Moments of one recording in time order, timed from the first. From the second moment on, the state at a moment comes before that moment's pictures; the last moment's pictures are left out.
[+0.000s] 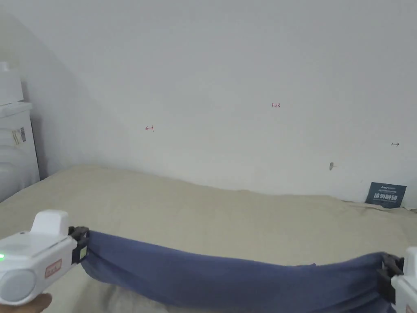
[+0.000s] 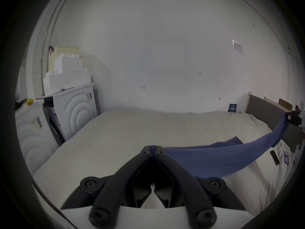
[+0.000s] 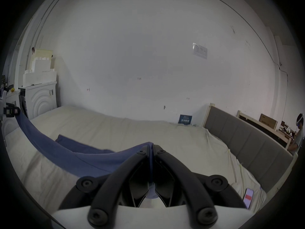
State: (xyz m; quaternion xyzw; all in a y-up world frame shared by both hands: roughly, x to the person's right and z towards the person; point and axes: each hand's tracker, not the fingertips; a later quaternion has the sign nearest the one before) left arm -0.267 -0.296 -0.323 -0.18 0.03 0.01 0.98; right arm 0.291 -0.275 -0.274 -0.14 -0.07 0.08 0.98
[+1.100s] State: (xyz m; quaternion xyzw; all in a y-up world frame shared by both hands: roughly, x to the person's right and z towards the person) left arm -0.281 -0.521 -0.159 -0.38 0.05 0.01 0.92; right arm 0.261 -0.525 -0.098 -0.39 -0.10 0.12 0.91
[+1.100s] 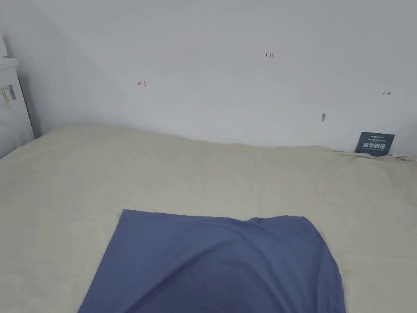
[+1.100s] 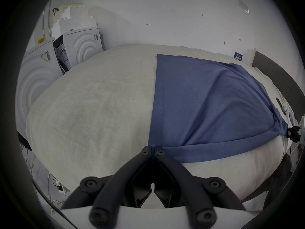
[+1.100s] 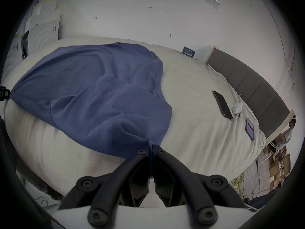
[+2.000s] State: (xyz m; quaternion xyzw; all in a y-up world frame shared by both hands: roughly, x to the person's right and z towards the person) left arm -0.207 -0.428 -0.137 -0.17 0.03 0.02 0.98; right arm 0.180 -0.433 -0.128 -0.19 -0.03 0.01 0.98
